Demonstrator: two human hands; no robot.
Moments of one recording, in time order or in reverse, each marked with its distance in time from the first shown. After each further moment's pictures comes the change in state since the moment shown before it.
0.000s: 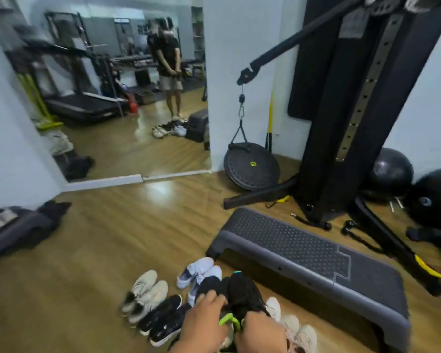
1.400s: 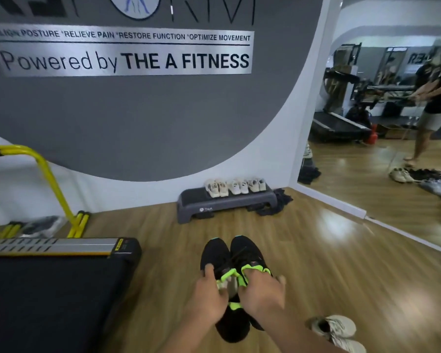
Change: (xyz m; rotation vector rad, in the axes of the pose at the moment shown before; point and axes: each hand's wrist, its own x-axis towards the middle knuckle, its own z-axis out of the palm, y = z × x) left_hand -0.417 -0.464 -0.093 -0.546 0.643 -1.113; right_hand -0.152 -0.584 0.204 -0.307 0.105 -0.904
